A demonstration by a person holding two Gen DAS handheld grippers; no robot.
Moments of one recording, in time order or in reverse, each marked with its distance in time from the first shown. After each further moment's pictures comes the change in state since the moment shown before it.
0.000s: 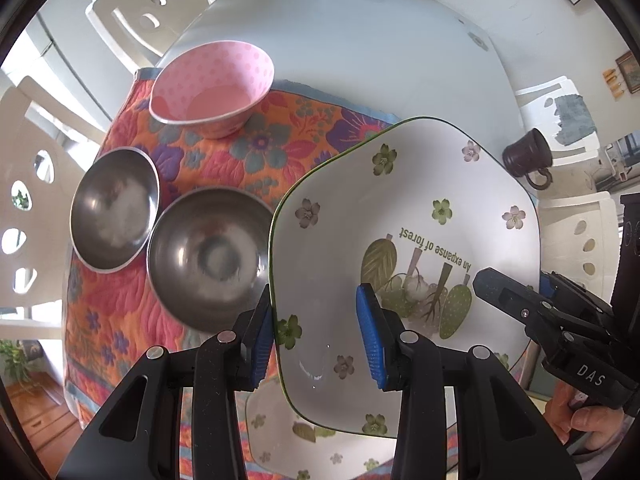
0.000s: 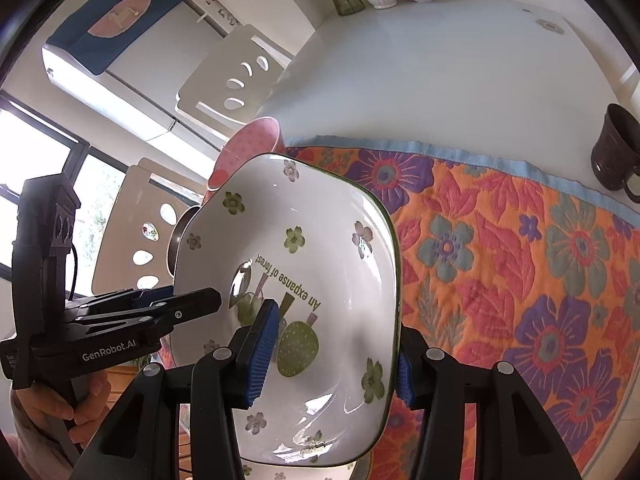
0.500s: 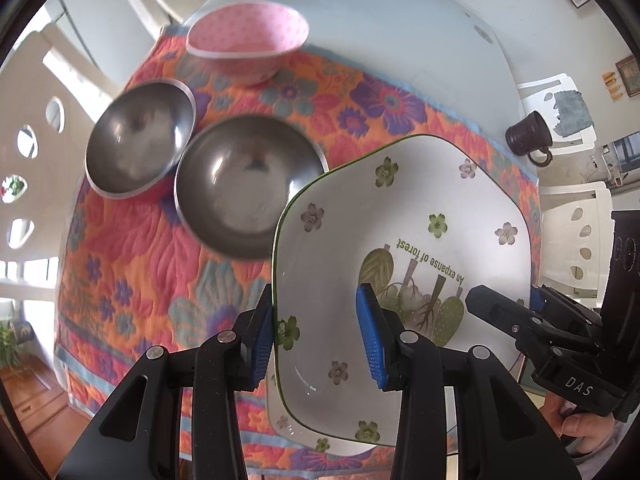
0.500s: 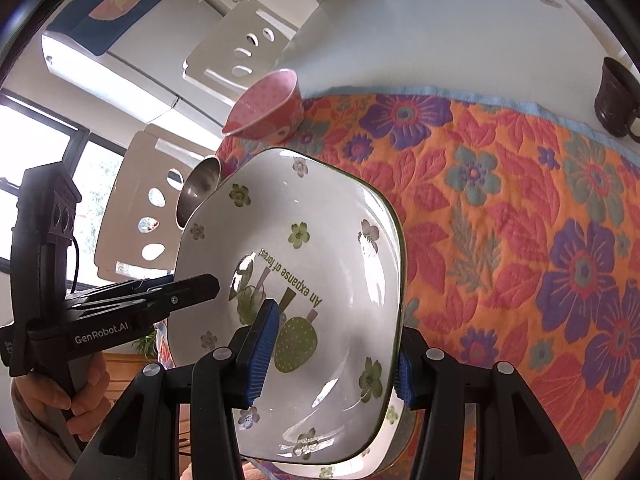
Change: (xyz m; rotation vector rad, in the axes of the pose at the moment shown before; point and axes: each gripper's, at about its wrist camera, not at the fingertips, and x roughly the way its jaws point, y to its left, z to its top) left arm 0.002 0.037 -0.051 -0.050 0.041 -0.025; right arm 0.012 0.027 -0.058 0.022 0.073 0.008
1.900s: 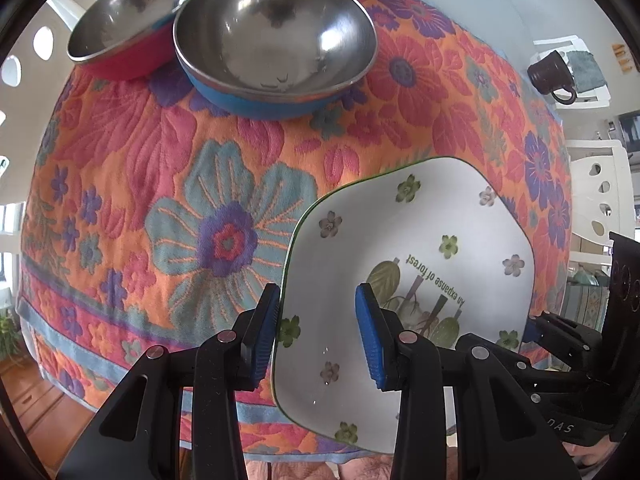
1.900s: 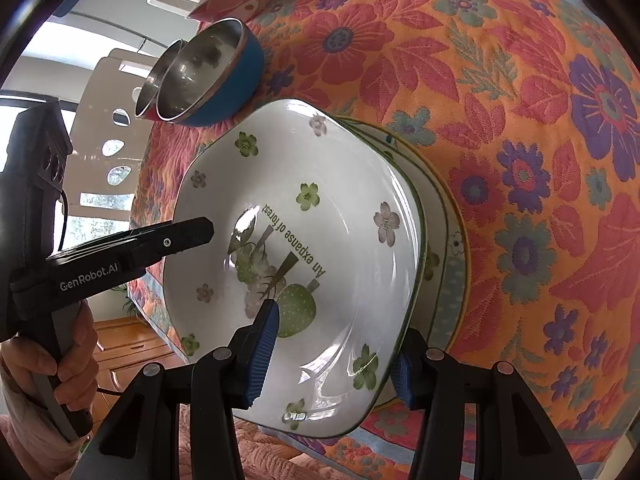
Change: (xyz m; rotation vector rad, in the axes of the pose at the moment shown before) left arm 0.060 0.019 -0.067 -0.007 0.121 0.002; right arm 0.061 -0.005 -0.095 0.078 0.221 -0.057
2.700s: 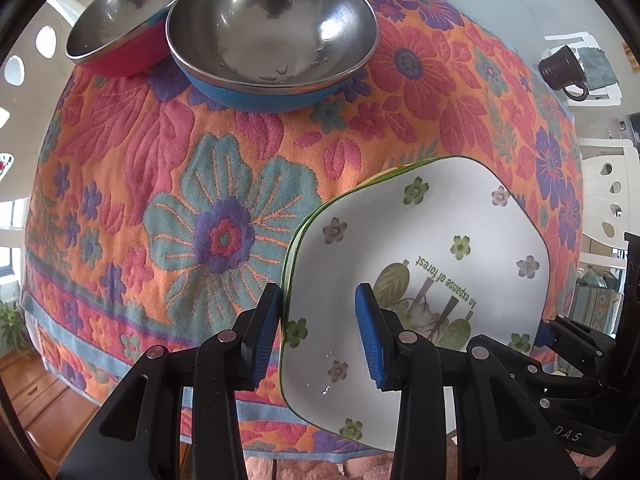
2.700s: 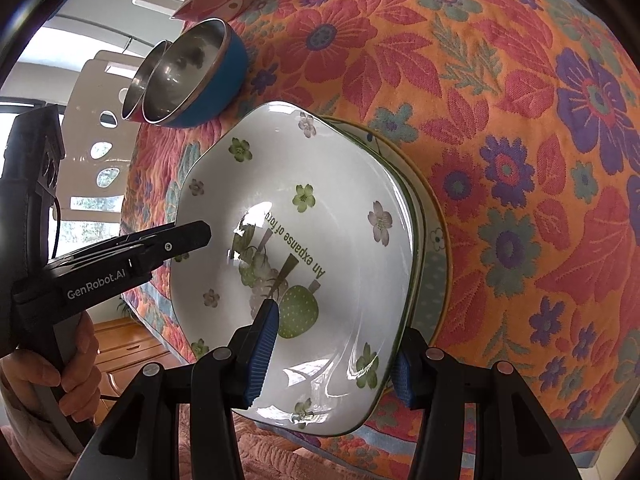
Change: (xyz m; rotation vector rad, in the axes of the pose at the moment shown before) left arm 0.009 -0.007 0.005 0.001 0.026 0.044; right arm -0.002 0.001 0.001 0.031 0.026 -0.032
